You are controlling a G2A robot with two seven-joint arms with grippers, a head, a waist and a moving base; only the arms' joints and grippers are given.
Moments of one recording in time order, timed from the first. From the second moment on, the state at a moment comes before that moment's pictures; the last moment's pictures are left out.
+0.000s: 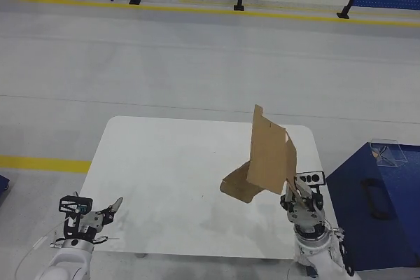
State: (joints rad) left arm 1.73 -1.15 -1.60 -1.80 1.33 0.00 0.00; right arm -1.52 -1.07 1.29 -1.81 1.32 -0.63 1.00
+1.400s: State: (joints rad) left arm 1.45 -1.14 -1.63 -1.84 -0.28 0.02 -1.19; right arm -1.36 -1.14 1.08 -1.40 0.73 -0.79 0.97
